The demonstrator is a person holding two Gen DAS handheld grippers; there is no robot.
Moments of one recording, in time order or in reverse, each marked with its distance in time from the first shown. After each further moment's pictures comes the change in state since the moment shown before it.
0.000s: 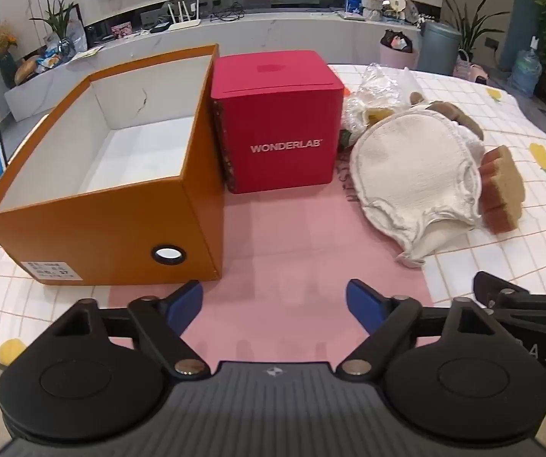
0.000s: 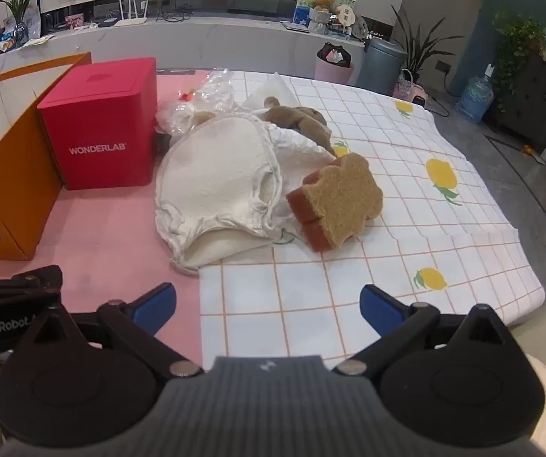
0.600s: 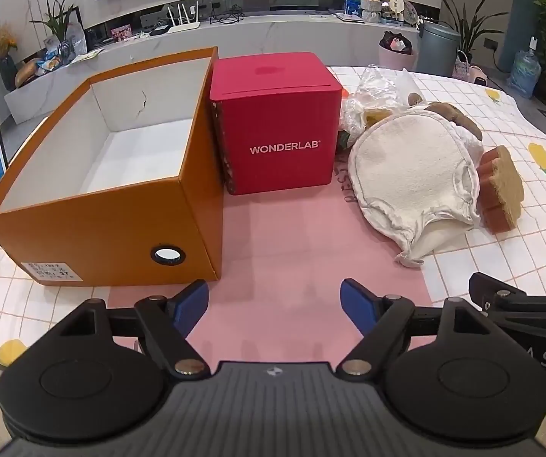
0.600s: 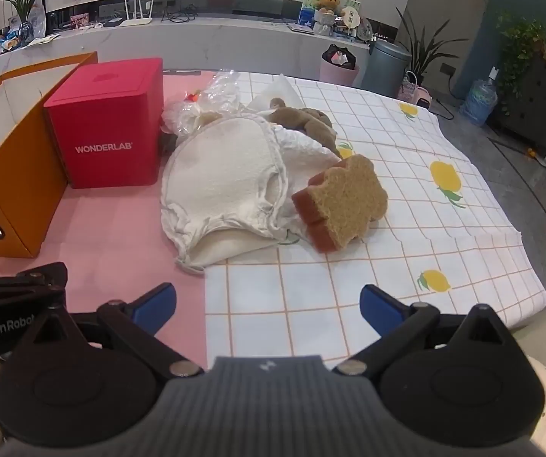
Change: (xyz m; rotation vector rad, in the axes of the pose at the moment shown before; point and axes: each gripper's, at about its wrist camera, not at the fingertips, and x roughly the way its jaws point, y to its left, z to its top) left arm -0.002 0.000 -0.002 -0.013 -0.005 -0.027; right arm -0.001 0.002 -0.001 -0.008 -0.004 0.010
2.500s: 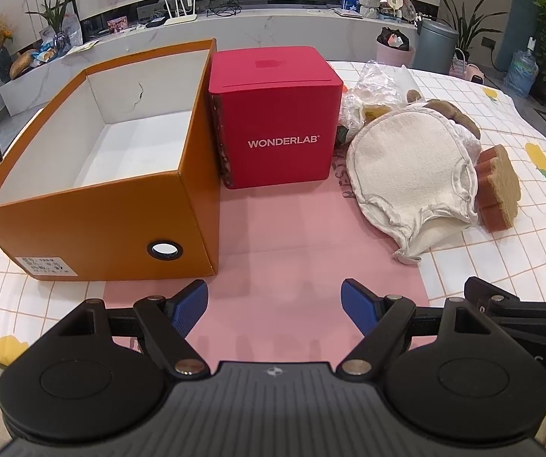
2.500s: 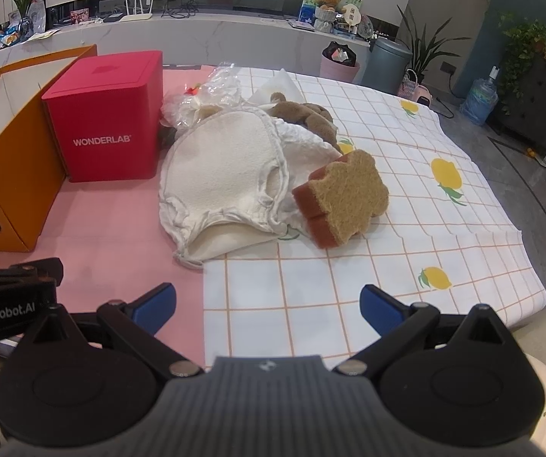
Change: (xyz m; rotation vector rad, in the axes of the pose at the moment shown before) left arm 0.003 0.004 0.002 -0.007 0.025 -0.023; right arm 0.004 0.000 -0.002 -0.006 0.009 -0.004
